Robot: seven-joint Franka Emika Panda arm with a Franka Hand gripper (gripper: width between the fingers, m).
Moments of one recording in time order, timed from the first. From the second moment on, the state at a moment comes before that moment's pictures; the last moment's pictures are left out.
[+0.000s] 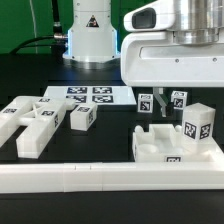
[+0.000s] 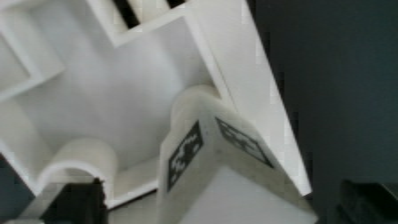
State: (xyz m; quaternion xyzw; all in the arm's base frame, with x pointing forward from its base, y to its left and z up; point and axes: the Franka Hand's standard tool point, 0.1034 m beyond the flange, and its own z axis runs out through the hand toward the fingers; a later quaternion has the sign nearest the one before) arm 0.627 0.111 0.078 -0.98 0.20 -0.03 0.06
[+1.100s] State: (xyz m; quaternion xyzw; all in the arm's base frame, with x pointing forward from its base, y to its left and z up) arm 0.629 0.112 0.078 -0.99 -0.10 -0.05 0.04
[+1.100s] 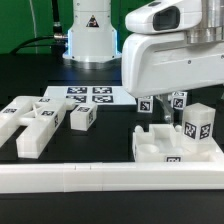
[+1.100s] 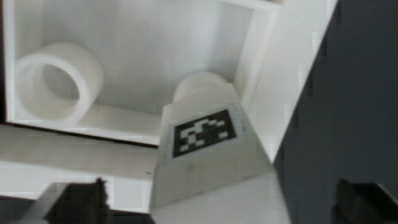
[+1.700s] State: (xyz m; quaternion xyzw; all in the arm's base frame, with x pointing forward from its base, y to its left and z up) arm 0.629 0.109 0.078 -1.00 0.07 -0.05 0.05
